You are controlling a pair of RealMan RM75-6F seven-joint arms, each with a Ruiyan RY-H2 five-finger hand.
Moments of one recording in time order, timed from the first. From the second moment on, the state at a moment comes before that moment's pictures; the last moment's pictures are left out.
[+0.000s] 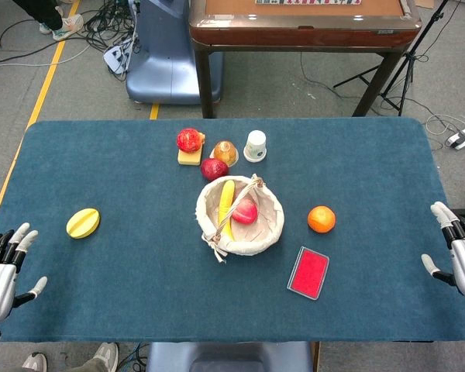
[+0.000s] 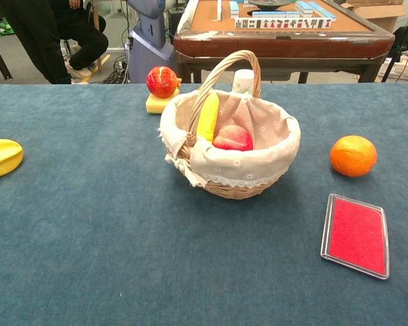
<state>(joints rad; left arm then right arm) -0.08 -1.10 -0.05 -1.69 1.51 1.52 0.15 0.12 -0.97 0.05 -1.70 -1.39 1.45 -0.01</state>
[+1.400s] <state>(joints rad) -0.03 -1.09 -0.04 -1.70 1.49 1.56 0.16 0.62 -1.35 0.14 -1.39 -1.06 0.79 -0.41</state>
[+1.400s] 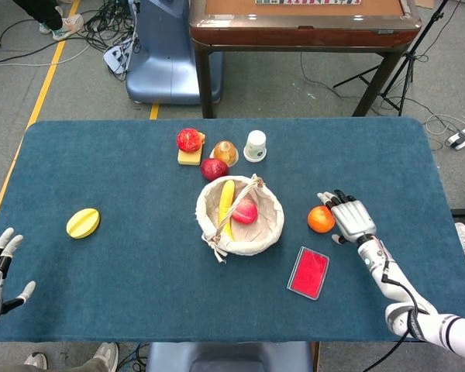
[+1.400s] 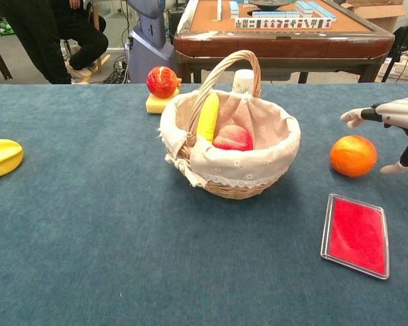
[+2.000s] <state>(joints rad) -0.03 -1.09 -0.04 -1.69 1.49 1.56 0.15 0.62 -1.29 0.14 -1.53 -1.11 0.93 -0.41</state>
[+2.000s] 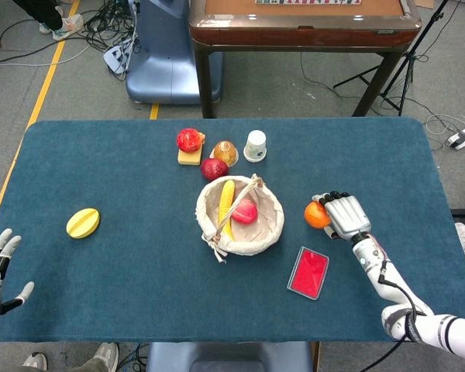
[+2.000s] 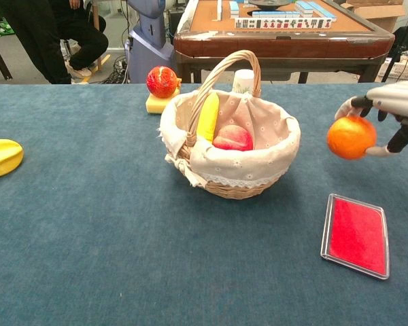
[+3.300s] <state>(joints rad) -0.03 -1.09 -0.05 -1.68 1.51 1.57 0.13 0.53 -1.15 0.13 -1.76 -1.37 1.18 -0.31</state>
